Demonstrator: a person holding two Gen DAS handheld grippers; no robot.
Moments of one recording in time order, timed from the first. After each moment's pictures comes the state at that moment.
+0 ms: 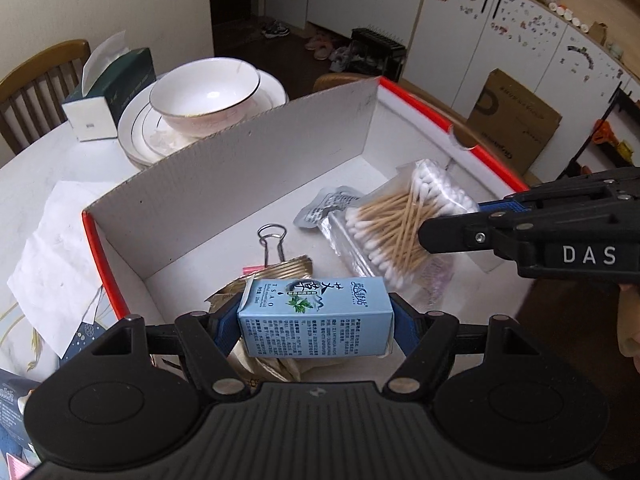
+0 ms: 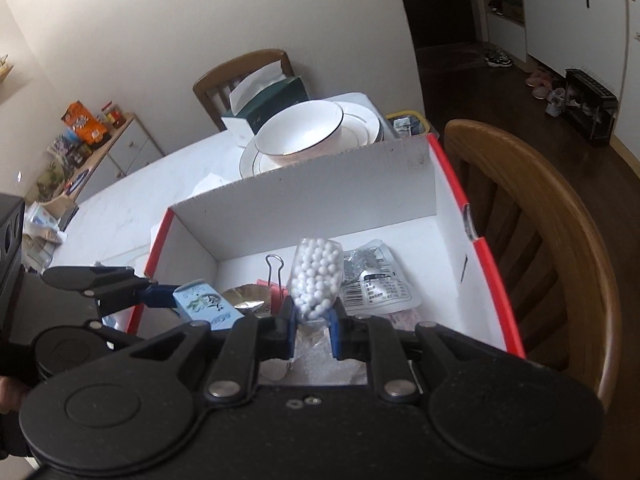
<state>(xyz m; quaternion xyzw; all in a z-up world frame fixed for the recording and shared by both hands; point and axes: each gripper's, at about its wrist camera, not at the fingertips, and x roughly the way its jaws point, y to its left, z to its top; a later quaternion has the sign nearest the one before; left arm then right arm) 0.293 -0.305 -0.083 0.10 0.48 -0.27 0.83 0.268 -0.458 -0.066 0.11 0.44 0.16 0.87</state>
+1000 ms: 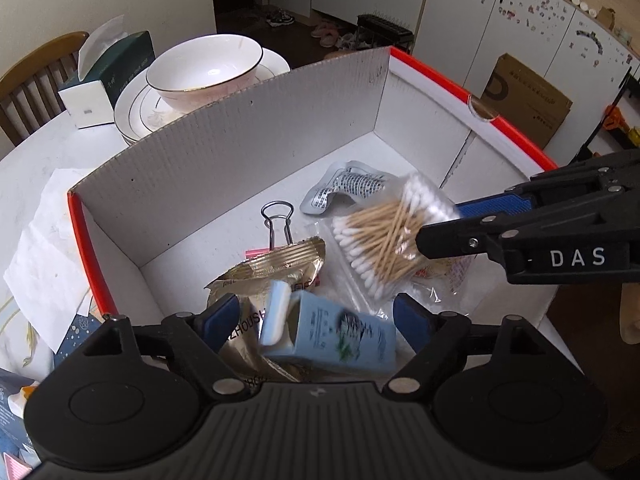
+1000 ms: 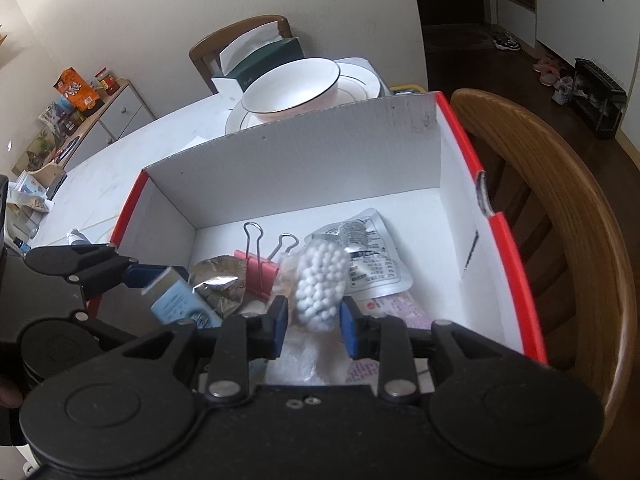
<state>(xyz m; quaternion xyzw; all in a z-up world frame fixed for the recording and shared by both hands) 0.294 -0.308 -0.103 0.12 0.48 -0.26 0.83 0.280 -0.462 -0.089 0.09 0.48 0.16 0.86</state>
